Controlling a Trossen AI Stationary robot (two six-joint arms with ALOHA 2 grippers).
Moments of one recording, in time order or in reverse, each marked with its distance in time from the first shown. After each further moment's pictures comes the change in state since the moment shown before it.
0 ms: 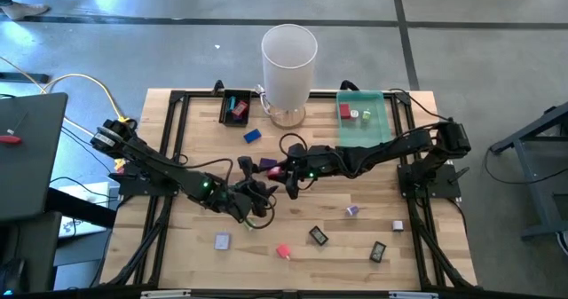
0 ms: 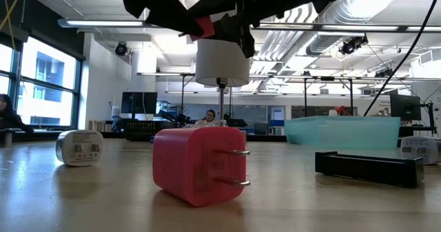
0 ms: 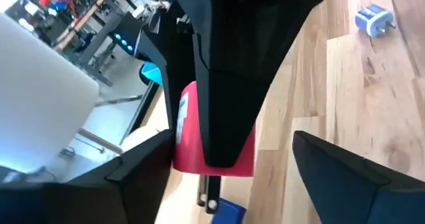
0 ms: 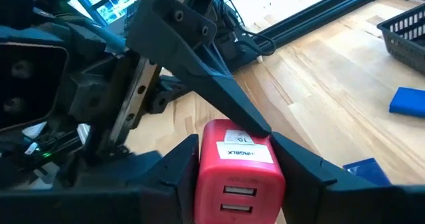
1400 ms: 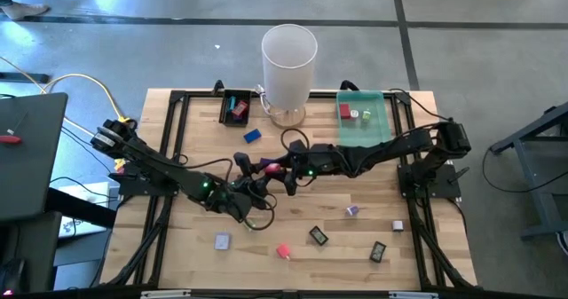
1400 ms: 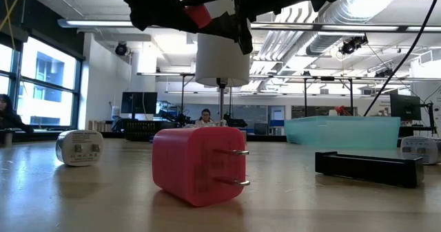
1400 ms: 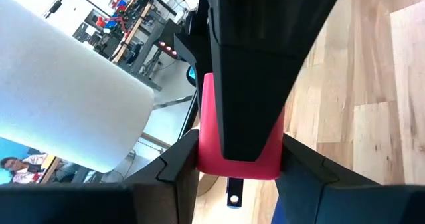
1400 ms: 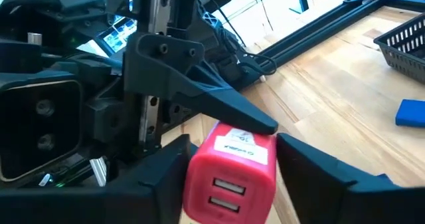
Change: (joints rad) left arm 0.011 0.001 0.000 0.017 -0.165 0.178; right arm 0.001 0.000 0.000 0.077 0.021 0.069
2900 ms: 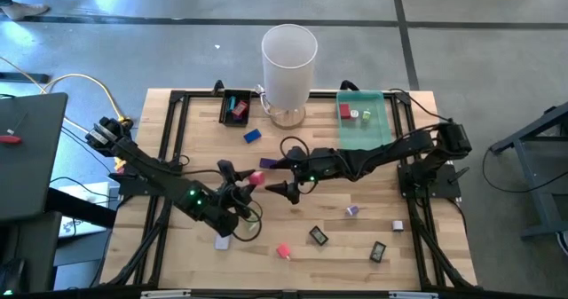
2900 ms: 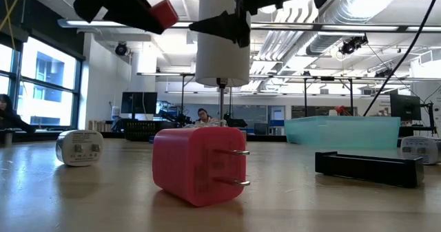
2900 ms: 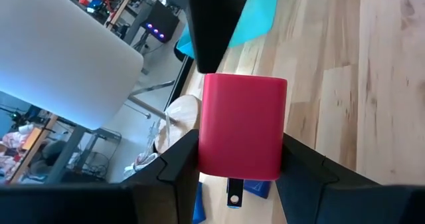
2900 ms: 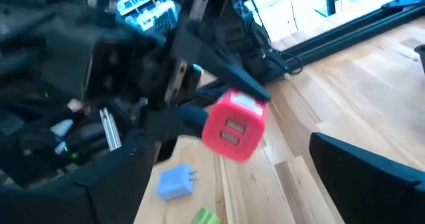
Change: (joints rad) left arm -0.137 -0.062 0.000 -0.383 -0.048 -0.377; right arm 0.028 0.000 0.000 0.011 -0.051 -0.086
